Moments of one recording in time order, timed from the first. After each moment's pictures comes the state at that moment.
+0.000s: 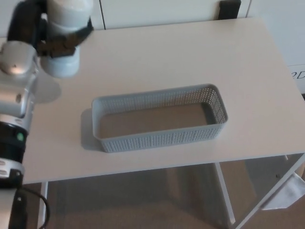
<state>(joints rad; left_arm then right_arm) -0.80 0.41 0.02 0.55 0.03 0.24 0.02 0.24 -0.25 -0.45 0.81 0.46 -0.02 0.64</state>
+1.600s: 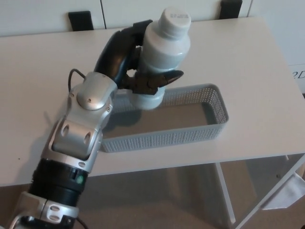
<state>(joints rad) -0.59 0.13 -0.17 0.22 0.05 0.31 -0.10 0.23 -0.24 -0.44 0.72 0.45 0.04 0.60</state>
